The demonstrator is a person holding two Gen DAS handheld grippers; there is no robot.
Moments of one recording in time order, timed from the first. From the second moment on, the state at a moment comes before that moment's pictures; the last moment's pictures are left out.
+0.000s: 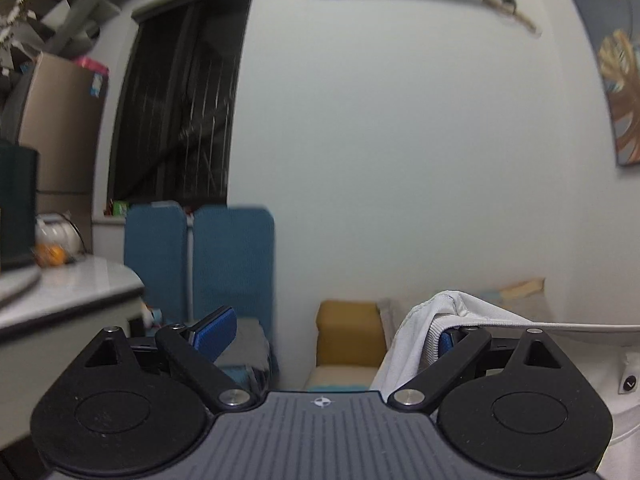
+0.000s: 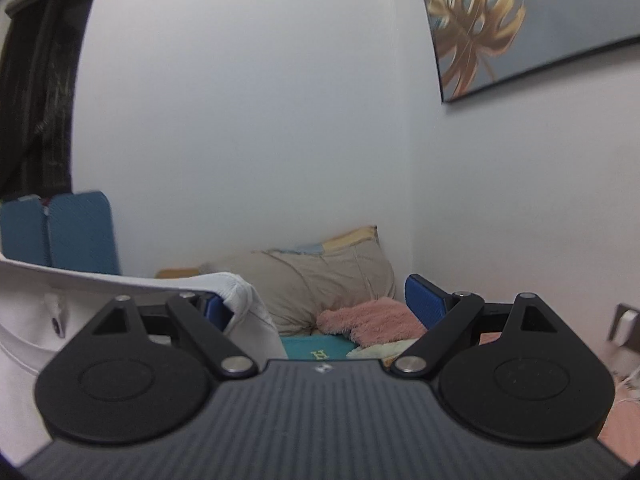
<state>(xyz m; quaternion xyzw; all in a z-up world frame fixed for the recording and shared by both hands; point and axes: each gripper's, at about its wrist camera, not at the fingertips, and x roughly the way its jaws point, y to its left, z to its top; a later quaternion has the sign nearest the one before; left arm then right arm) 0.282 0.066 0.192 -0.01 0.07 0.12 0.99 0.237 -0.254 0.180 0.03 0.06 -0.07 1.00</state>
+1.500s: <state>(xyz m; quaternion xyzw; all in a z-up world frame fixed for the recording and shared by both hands) 0.079 0.097 0.015 -0.01 0.28 0.01 0.96 0.079 -0.222 0.015 0.11 0.25 0.07 0.96</state>
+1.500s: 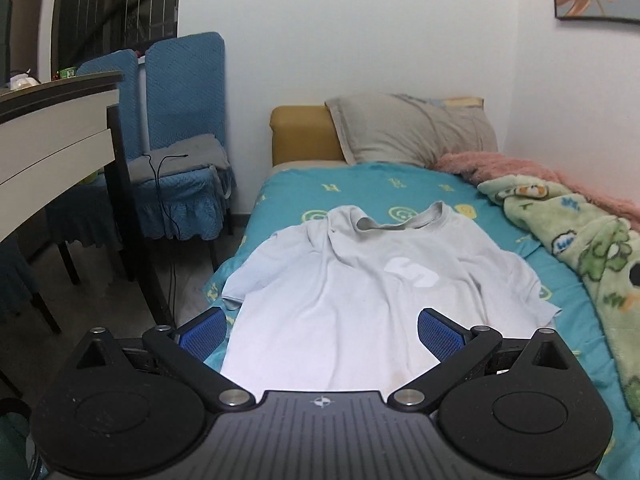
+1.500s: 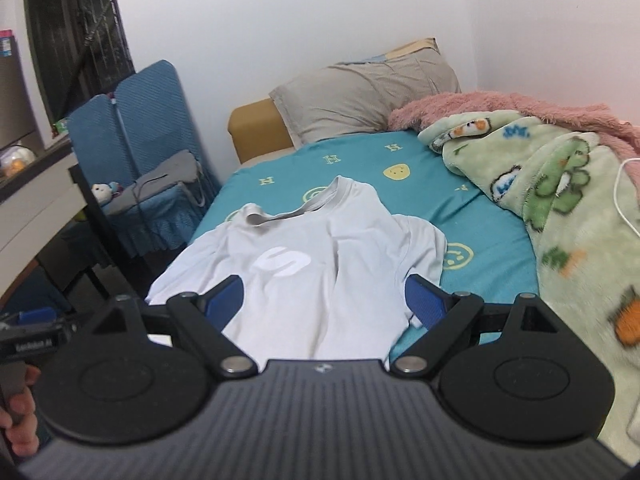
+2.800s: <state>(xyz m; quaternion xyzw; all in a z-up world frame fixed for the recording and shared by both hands) 0.310 0.254 -0.126 -0.26 0.34 0.10 0.90 0.162 -0.233 -0.105 0.18 0.29 0.05 0.94</state>
